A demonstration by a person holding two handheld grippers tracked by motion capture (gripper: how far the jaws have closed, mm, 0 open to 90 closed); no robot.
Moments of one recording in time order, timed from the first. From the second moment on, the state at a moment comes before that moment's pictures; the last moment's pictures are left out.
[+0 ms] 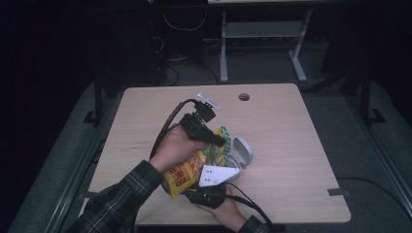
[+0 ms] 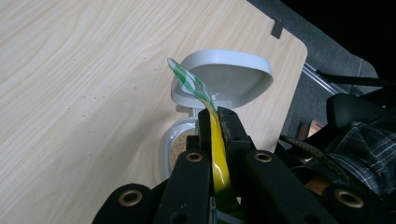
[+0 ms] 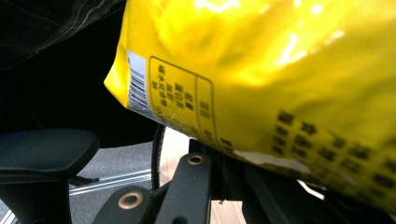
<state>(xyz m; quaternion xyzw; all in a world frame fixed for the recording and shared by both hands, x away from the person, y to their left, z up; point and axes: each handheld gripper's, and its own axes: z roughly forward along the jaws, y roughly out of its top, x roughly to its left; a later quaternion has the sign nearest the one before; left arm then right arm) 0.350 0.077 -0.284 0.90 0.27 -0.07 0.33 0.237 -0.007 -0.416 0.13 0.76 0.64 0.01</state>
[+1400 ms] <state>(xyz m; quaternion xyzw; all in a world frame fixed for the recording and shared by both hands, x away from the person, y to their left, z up) 0.324 0.181 -0.265 0.83 0.27 -0.07 0.48 0.241 -0.003 -0.428 0.15 0.78 0.61 0.02</state>
